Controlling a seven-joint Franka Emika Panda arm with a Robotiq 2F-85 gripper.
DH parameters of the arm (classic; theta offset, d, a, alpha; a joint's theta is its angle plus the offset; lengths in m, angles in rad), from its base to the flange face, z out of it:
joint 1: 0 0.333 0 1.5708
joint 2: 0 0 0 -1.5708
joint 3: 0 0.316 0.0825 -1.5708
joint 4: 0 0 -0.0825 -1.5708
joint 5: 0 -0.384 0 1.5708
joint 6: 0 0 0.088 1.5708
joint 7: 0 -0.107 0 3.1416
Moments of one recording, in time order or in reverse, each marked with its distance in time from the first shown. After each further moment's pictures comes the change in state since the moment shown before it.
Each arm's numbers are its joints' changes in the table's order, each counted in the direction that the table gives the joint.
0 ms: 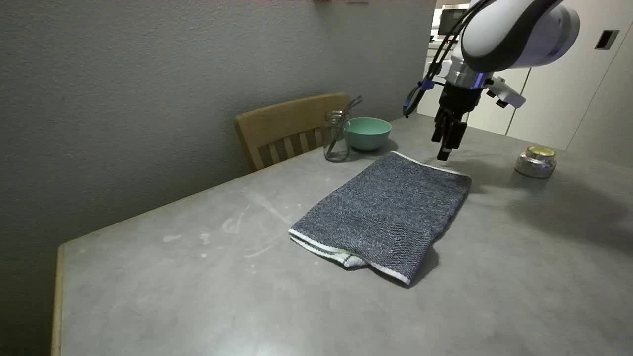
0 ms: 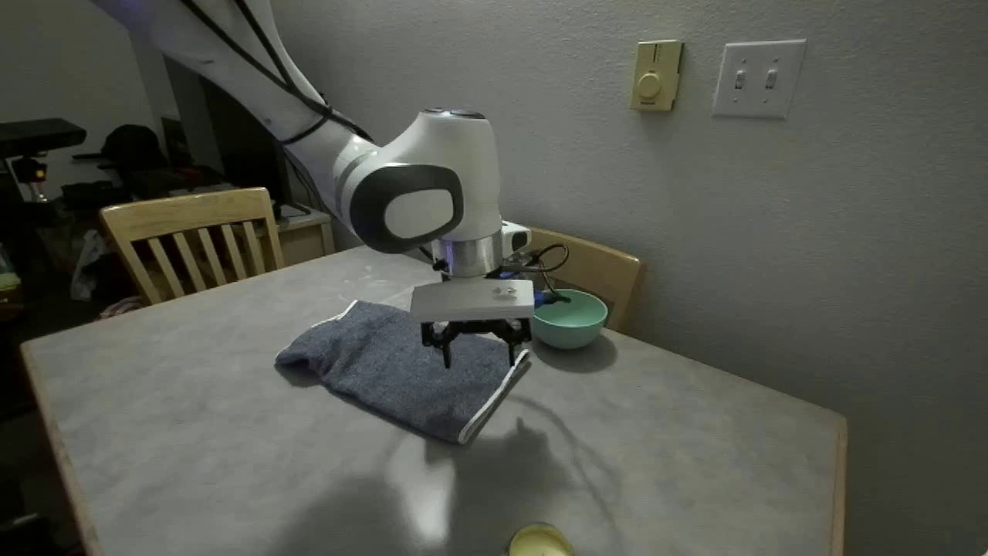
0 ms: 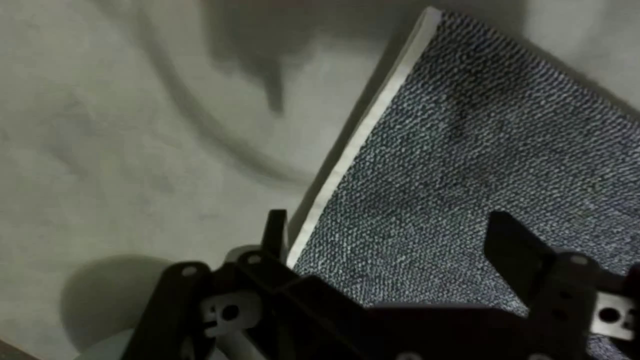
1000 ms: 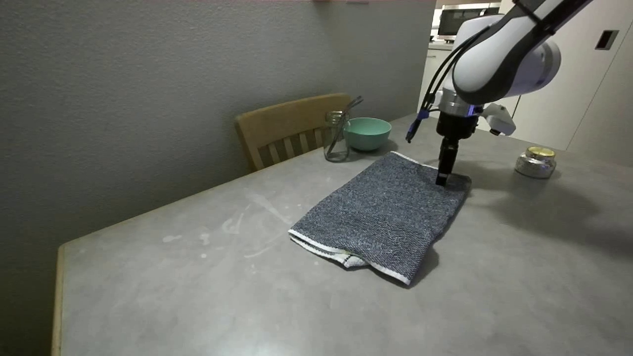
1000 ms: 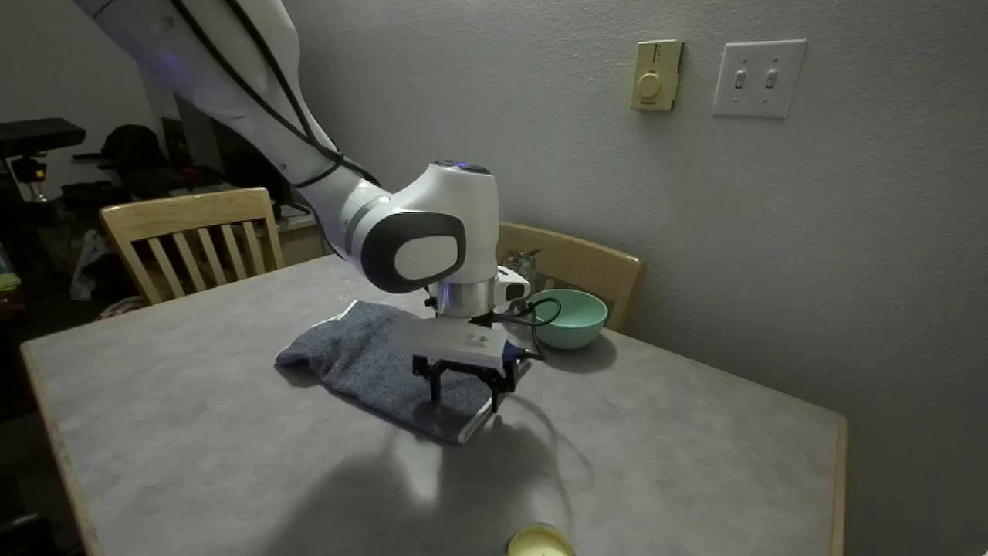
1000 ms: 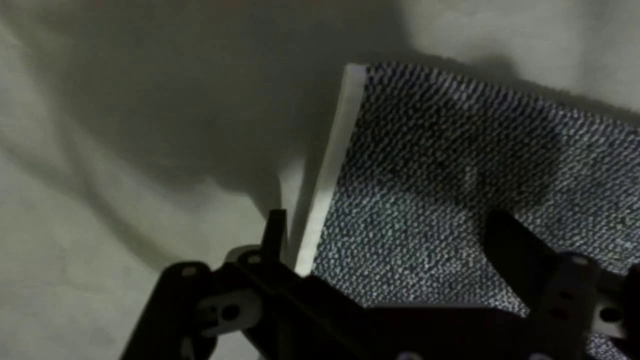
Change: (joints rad) arm -0.006 -0.106 0.012 -0.037 0.047 0.047 -0.284
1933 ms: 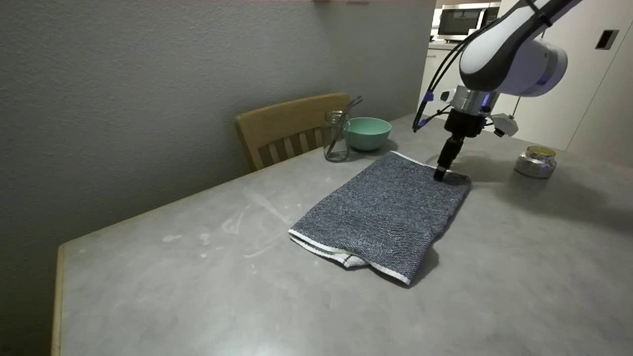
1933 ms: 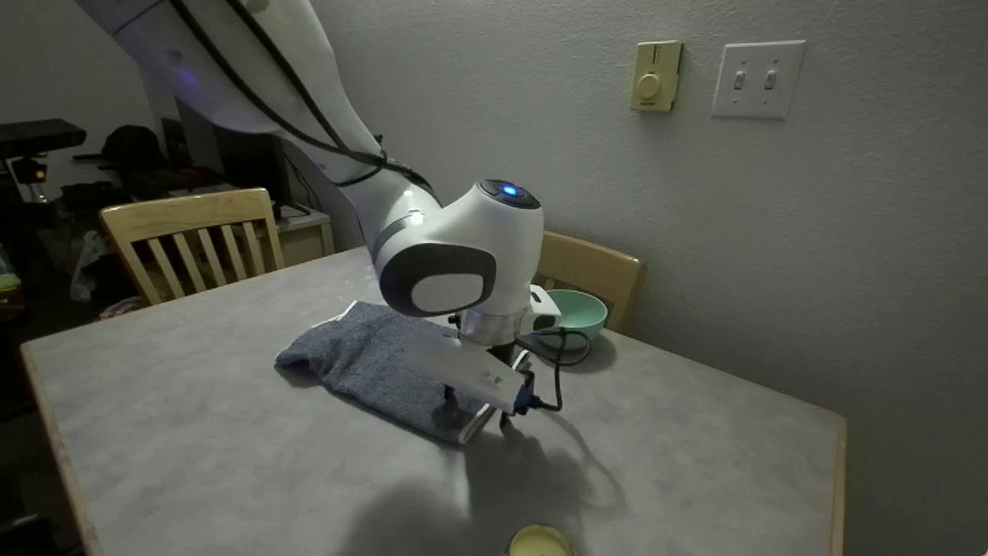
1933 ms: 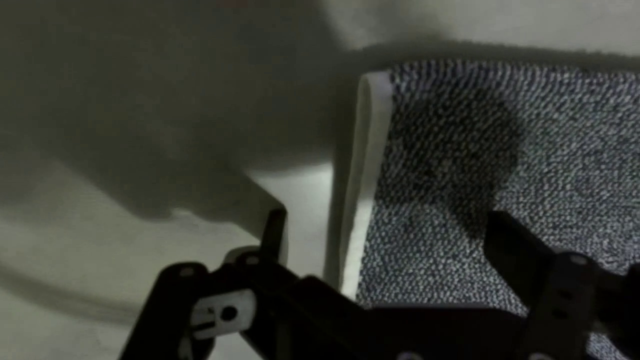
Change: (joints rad) arm -0.238 -0.046 0.177 -0.045 -0.169 0.015 0.074
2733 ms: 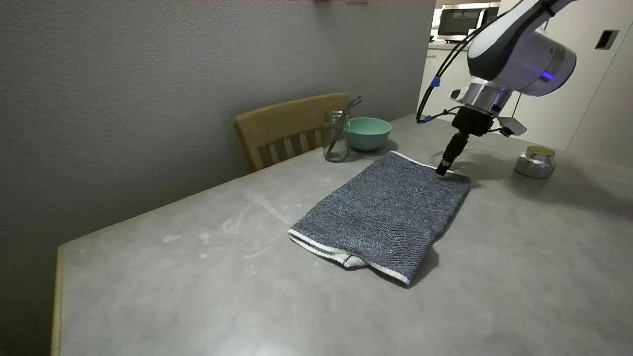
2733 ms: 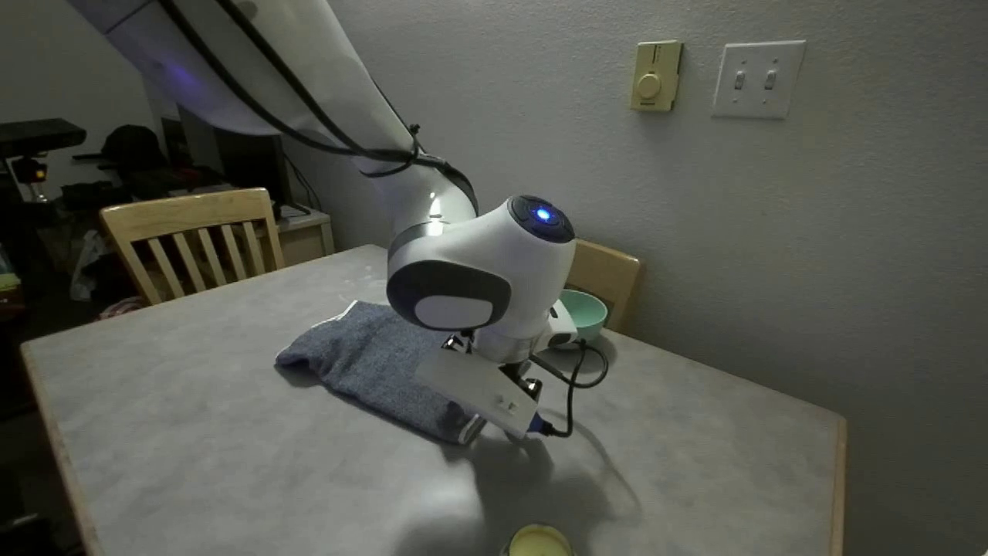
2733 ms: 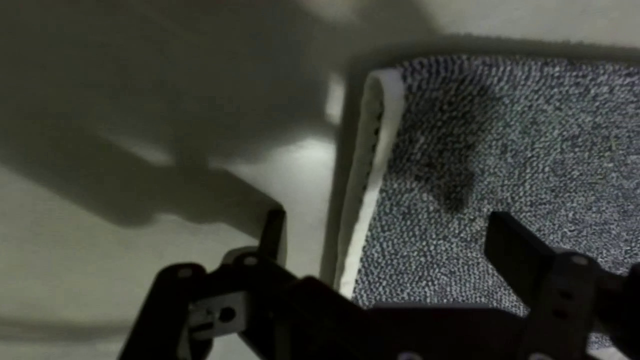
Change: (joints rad) arm -0.117 -0.015 0.079 -0.014 -0.185 0.045 0.214
